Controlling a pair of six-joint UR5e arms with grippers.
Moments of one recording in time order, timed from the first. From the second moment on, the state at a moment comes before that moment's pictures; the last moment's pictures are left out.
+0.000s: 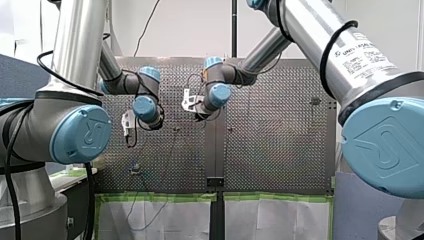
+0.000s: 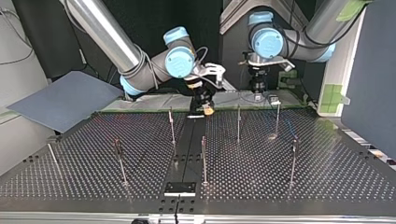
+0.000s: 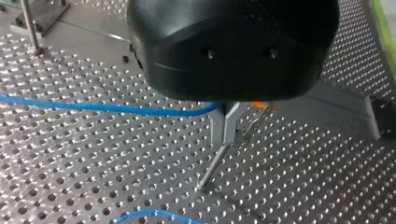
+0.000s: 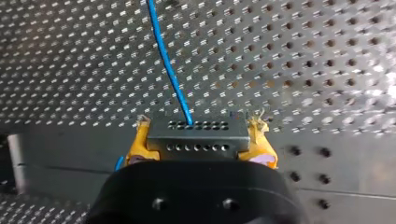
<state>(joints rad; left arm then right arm) -0.17 -1.75 -2.12 -2.64 -1.81 -1.77 2.41 -0.93 1.29 -0.09 1.64 1.73</state>
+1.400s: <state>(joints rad) -0.12 -2.01 -1.93 -2.55 -1.73 -1.81 2.32 -0.86 1.30 -0.11 1.59 1.73</state>
